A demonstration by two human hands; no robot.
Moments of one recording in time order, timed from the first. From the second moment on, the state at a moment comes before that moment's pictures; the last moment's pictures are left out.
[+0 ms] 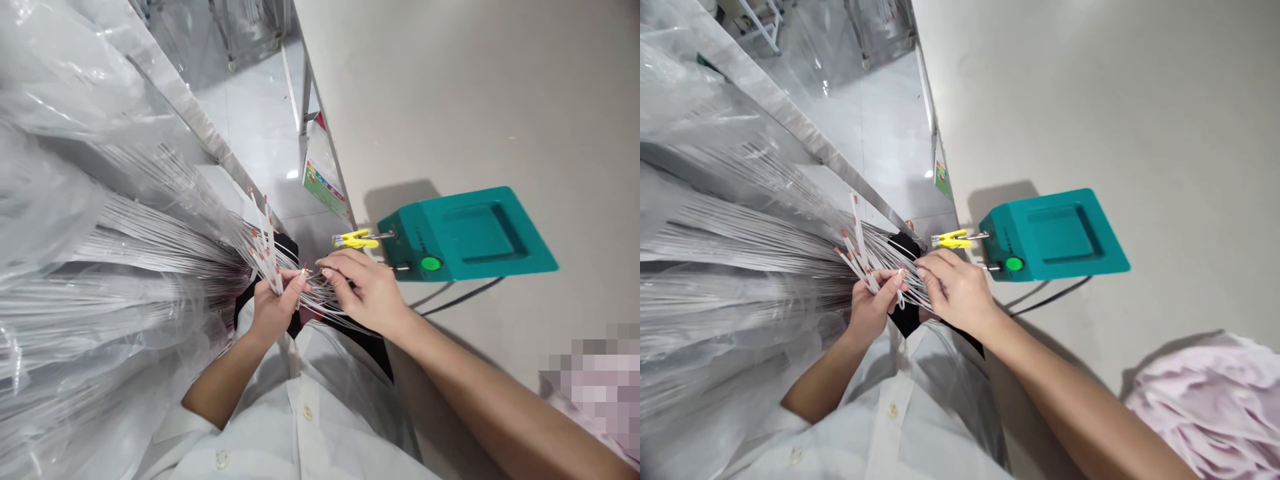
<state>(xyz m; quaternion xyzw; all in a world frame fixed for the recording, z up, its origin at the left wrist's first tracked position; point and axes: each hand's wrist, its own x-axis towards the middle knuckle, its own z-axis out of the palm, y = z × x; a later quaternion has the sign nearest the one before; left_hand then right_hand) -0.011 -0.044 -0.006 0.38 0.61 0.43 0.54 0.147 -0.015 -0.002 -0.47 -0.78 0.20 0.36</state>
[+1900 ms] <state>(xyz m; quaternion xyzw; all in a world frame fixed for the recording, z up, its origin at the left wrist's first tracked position) 0.018 0.009 0.000 0.48 0.57 0.37 0.55 0.200 0.043 0.045 -0.39 -0.91 -0.10 0.04</state>
